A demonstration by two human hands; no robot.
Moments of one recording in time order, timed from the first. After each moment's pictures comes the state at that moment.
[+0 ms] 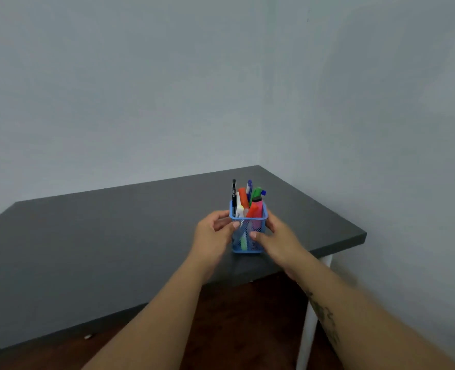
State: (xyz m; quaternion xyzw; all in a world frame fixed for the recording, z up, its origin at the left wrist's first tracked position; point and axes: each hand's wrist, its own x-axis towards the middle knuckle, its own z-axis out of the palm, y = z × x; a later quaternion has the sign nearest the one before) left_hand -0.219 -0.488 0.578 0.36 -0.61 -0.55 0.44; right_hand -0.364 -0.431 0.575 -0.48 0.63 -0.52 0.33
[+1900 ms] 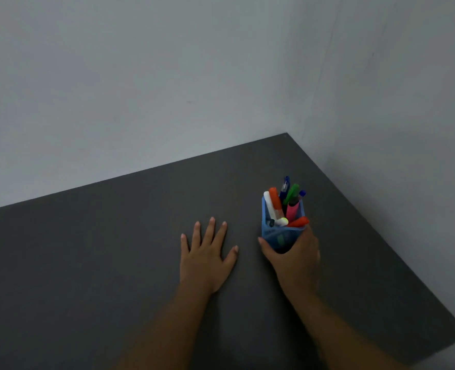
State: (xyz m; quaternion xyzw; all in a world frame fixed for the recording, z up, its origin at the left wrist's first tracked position) left_hand -0.251 -0.717 0.542 0.55 -0.83 -0.11 -0.03; right_hand -0.421 -0.633 0.549 -0.36 0.82 -0.44 0.10
